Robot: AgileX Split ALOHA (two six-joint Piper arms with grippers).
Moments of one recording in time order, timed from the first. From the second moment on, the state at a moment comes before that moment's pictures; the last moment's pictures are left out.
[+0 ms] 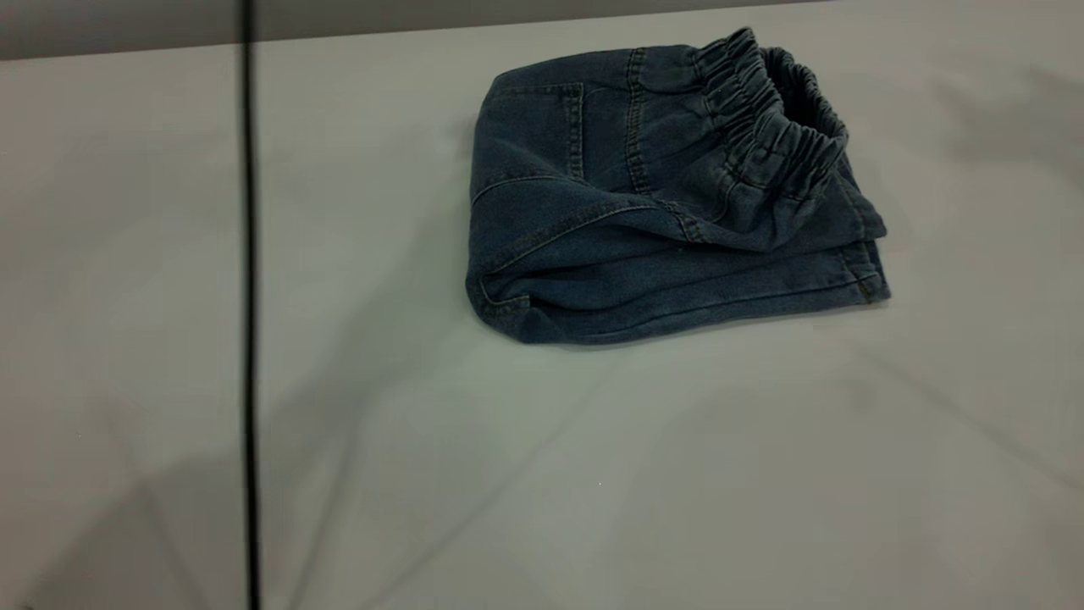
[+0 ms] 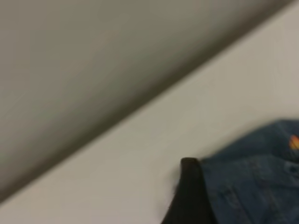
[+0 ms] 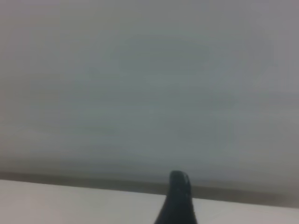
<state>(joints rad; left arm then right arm) -0.58 2.22 -2.57 0.19 1.23 0.03 -0.07 1.84 -2.48 0.31 1.22 -0.12</state>
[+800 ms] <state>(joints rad) -0.58 1.72 -2.17 0.21 1.22 -0.03 -0.07 1.16 -1.76 0.38 1.22 -0.24</state>
